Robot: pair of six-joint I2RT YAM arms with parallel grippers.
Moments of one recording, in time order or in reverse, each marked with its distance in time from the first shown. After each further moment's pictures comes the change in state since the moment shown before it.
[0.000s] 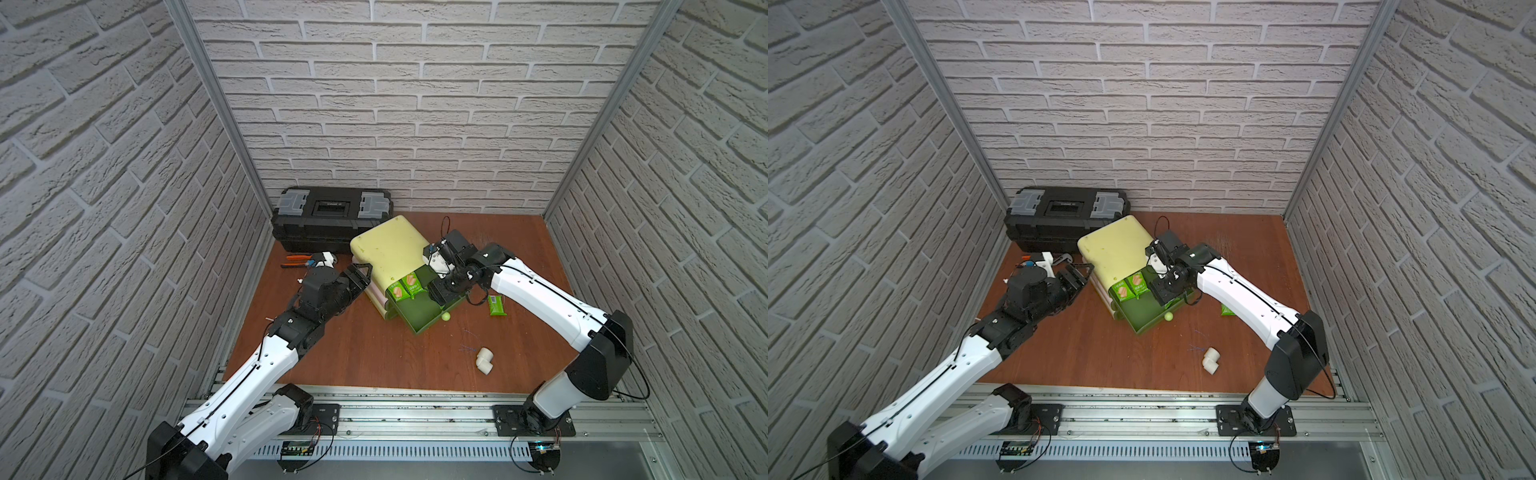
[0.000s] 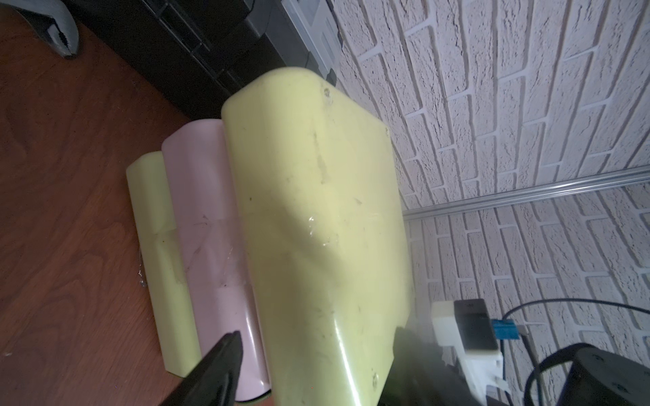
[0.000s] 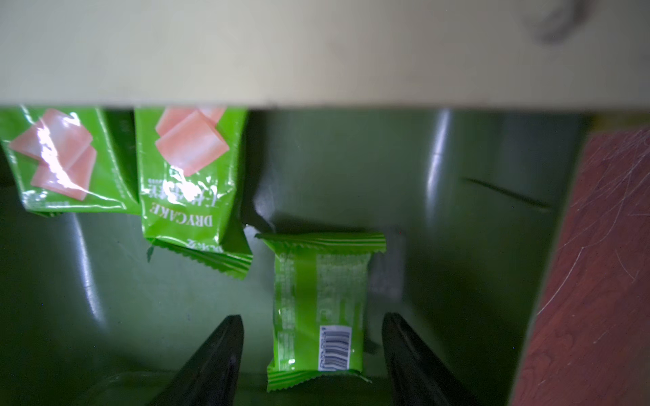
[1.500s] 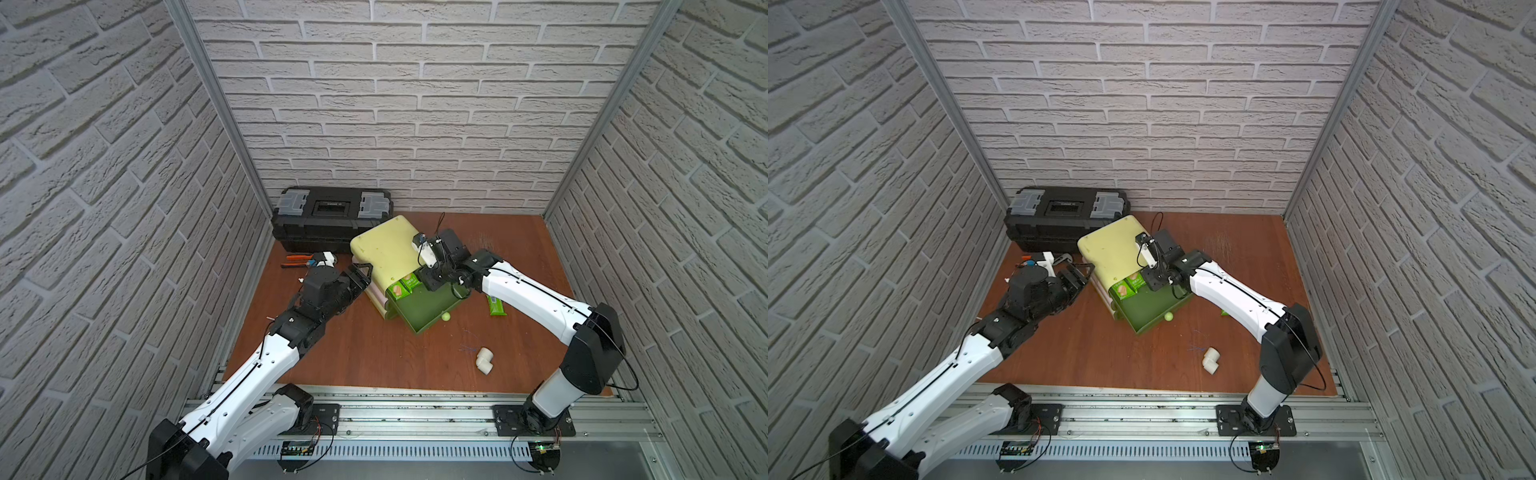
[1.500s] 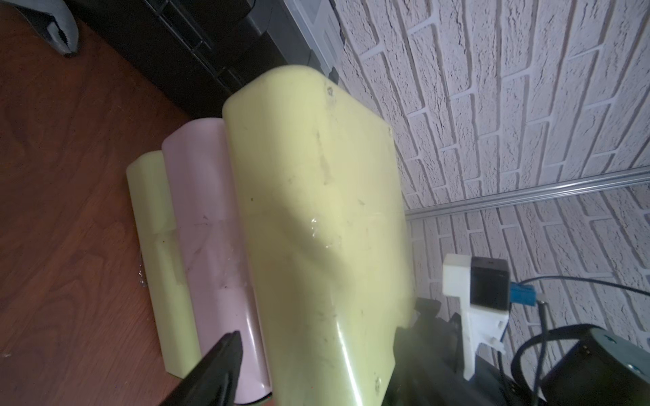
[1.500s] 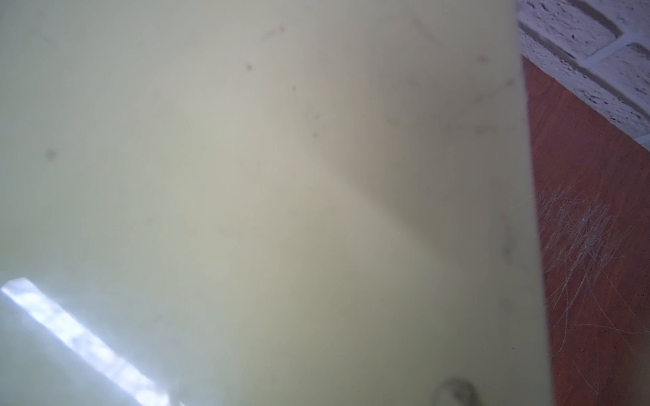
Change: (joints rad) left arm 0.000 0.009 0.000 0.004 0.000 0.000; right arm 0.012 0.043 -0.083 0.399 0.092 -0.076
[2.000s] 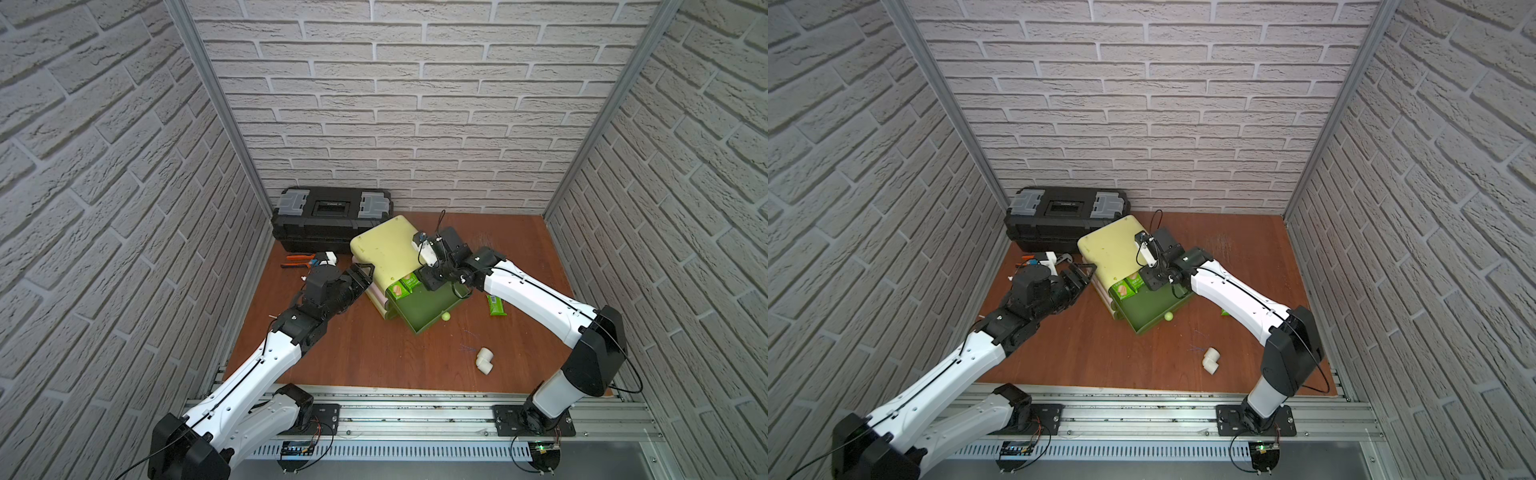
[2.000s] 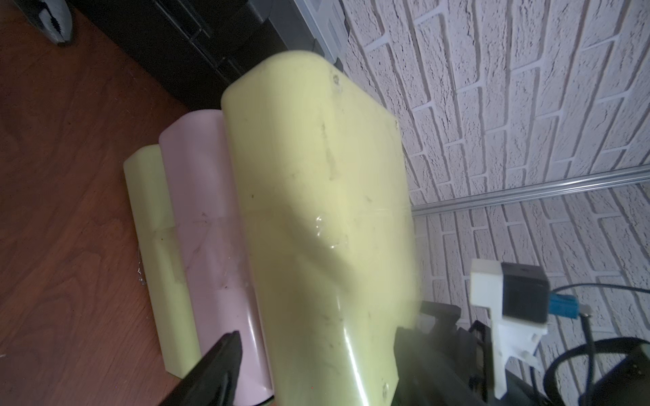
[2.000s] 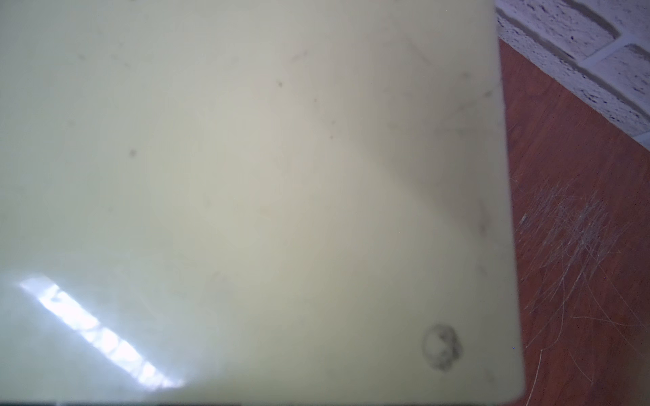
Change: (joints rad) left arm 0.000 0.025 0.002 0.010 0.011 0.000; right arm 0.008 -0.013 0.039 -0.055 -0.001 0.008
